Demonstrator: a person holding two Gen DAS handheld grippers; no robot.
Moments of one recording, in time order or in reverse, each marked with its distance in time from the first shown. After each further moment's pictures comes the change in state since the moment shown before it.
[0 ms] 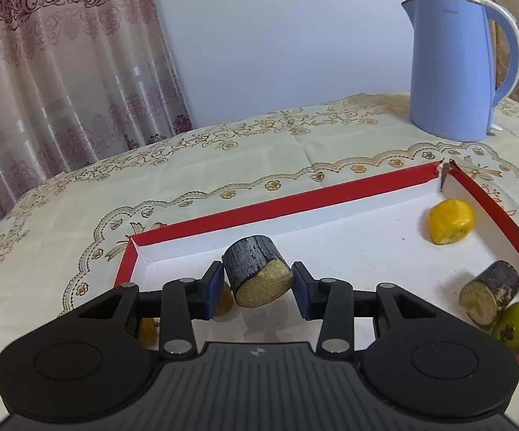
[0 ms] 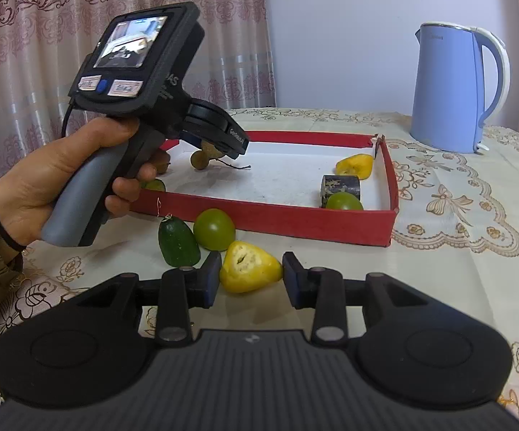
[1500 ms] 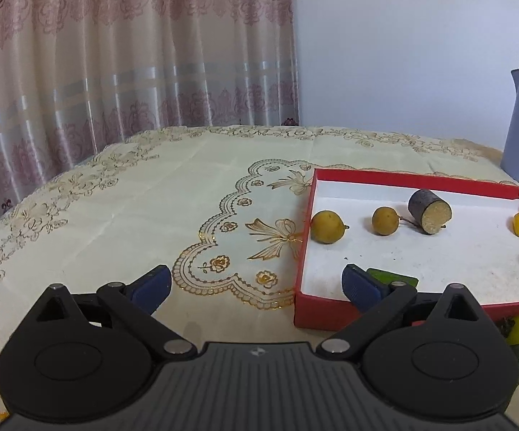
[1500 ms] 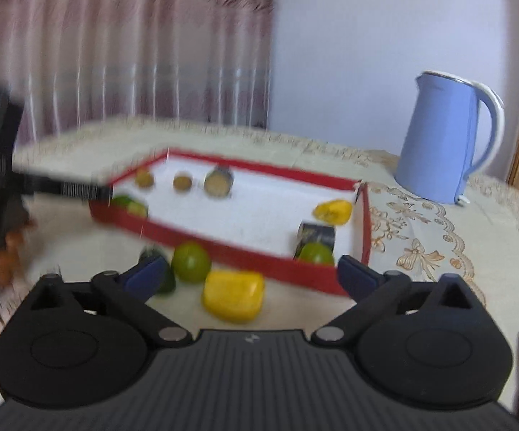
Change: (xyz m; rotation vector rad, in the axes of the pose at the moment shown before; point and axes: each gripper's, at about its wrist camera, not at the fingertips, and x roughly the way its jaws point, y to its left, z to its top) left arm -0.073 0.096 -0.097 -0.316 -0.071 0.214; right arm 0.004 0.009 0.025 -0.181 0.016 -0.093
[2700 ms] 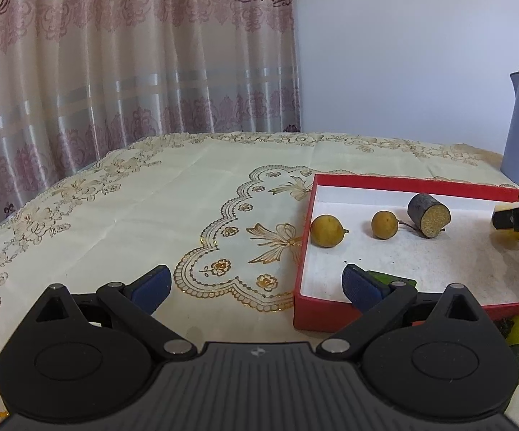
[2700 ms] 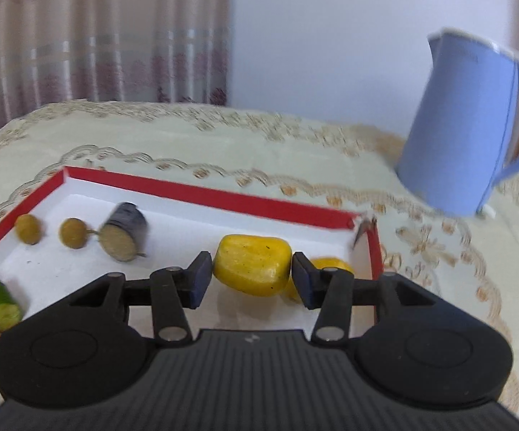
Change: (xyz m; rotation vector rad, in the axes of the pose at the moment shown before) left arm -0.004 -0.002 -0.002 -0.001 -0.025 0.006; right arm 0.146 -0.063 0.077 0.169 0.102 -0.088
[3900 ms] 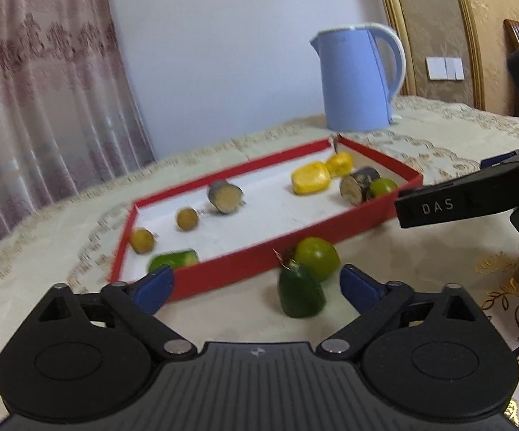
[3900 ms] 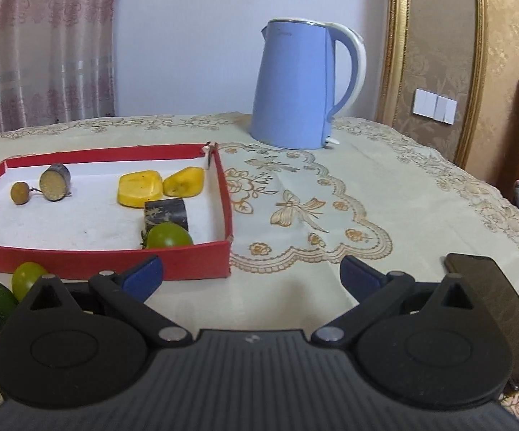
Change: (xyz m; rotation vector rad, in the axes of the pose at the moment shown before) left arm -0.071 -0.081 -0.038 0.390 -0.063 -0.389; right arm -0.108 -0.006 -0.103 0.157 -0.088 -0.342
